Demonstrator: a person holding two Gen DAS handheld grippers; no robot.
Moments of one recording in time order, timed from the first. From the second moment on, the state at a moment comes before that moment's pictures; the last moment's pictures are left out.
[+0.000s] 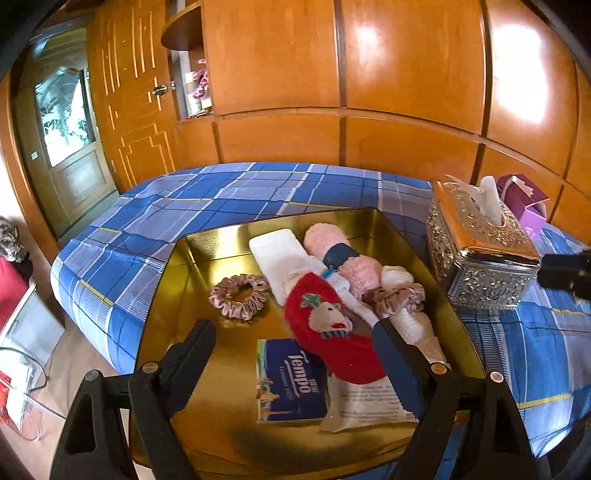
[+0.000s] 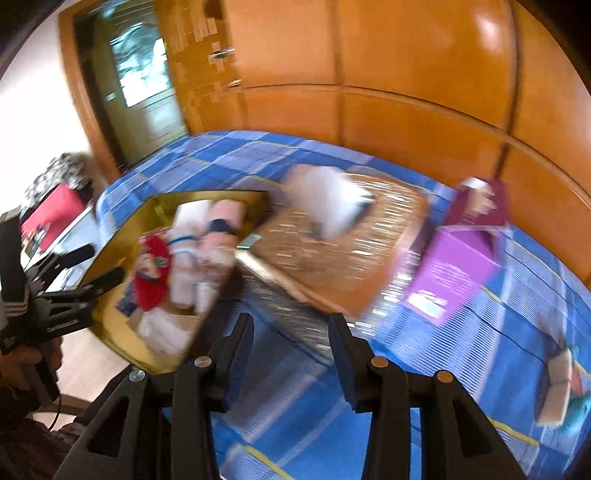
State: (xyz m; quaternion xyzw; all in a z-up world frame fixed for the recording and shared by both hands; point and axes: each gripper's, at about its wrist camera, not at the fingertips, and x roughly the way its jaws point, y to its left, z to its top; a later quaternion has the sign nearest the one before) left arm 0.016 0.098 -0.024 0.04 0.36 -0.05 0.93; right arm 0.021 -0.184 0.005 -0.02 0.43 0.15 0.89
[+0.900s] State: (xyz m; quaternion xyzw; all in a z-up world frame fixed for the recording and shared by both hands) left arm -0.028 -0.040 0.029 0.15 0.30 -0.33 0.88; right arm -0.035 -0.547 -0.001 0.29 0.36 -0.28 0.84
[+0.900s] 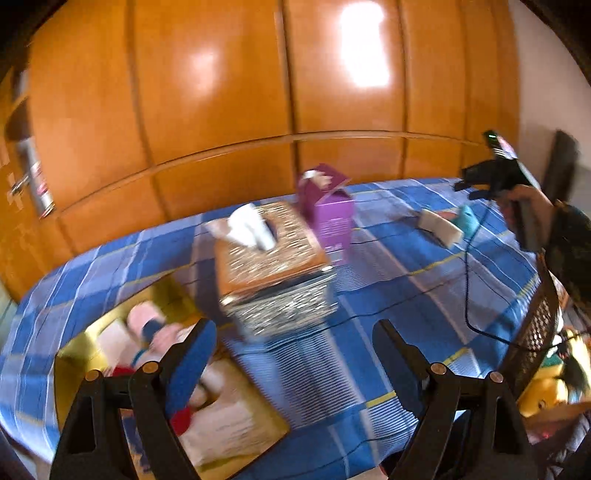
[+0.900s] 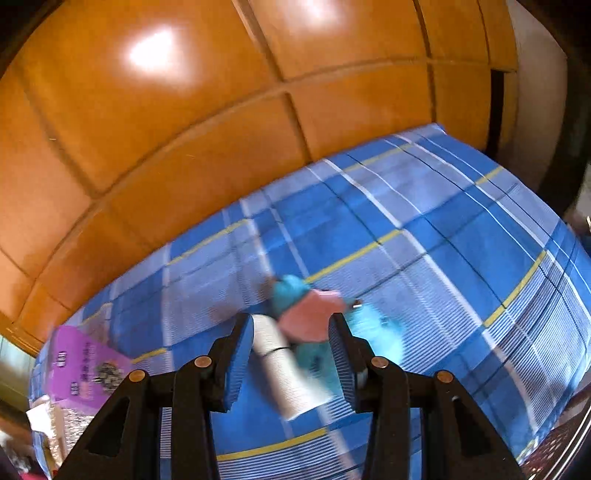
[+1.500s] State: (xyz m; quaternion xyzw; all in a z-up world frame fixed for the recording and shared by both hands) left arm -0.026 -0.175 0.037 0.32 0.27 -0.46 0.78; right arm 0.026 -0.560 -0.063 0.06 0.57 -0.25 0.78
